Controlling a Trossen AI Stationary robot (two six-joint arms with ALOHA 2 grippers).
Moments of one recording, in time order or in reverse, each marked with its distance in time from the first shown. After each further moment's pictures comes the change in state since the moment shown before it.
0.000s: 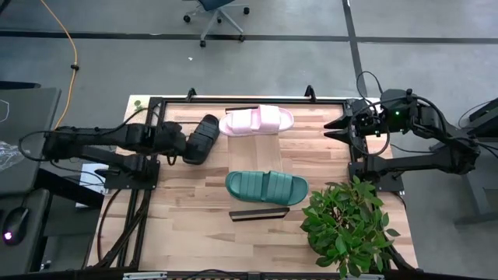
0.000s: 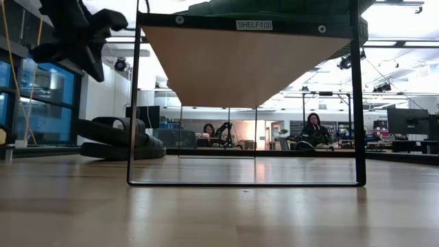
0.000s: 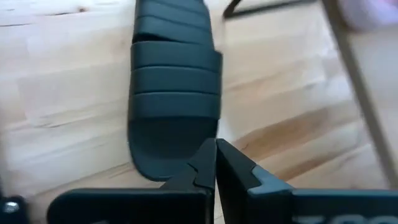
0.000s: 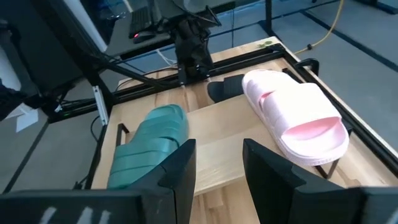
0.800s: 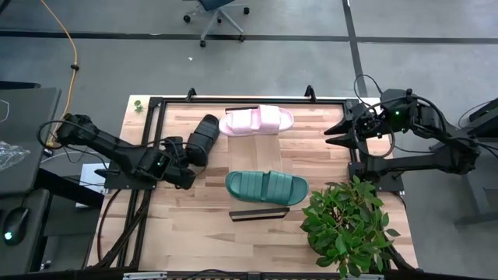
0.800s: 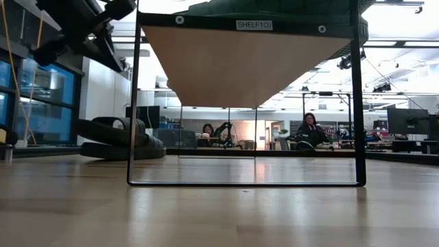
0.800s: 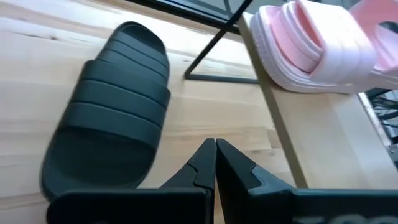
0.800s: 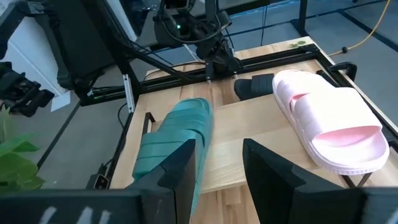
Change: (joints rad) left arm -0.384 0.219 0.000 0.094 -0.534 -0.571; right arm 0.000 0.000 0.000 0.000 -0.124 -0.050
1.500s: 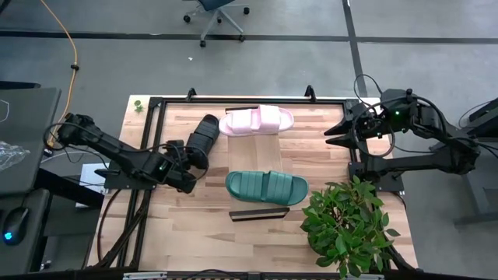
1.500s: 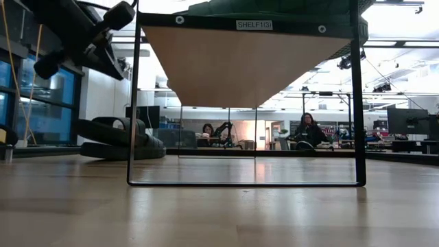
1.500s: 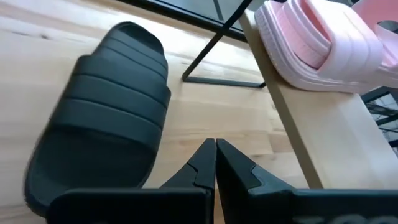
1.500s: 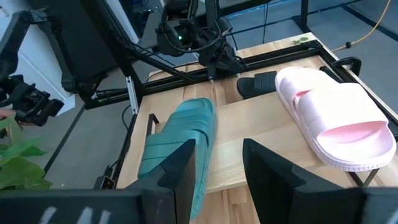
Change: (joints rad) left arm -0.020 0.014 -0.093 0.119 -0.062 -0.001; right arm 0.000 0.000 0.000 0.000 -0.008 0.033
